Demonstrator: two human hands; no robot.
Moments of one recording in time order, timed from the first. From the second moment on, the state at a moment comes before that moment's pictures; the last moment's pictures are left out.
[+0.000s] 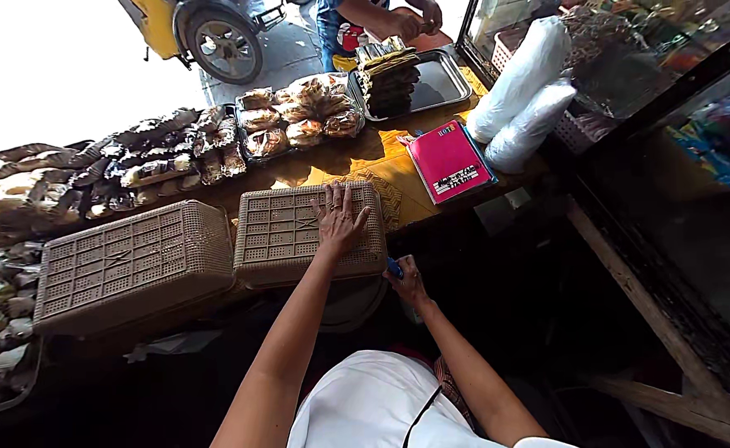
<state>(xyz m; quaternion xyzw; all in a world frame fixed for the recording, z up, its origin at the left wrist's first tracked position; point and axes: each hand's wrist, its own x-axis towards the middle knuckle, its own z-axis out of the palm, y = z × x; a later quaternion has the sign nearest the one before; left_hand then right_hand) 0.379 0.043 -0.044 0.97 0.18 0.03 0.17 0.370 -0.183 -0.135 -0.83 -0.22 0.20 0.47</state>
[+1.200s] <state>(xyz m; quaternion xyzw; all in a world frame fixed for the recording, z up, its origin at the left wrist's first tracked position) 0.381 0.045 -0.048 0.97 0.17 0.03 0.16 0.430 -0.139 -0.100 -0.84 -0.16 0.23 0.46</state>
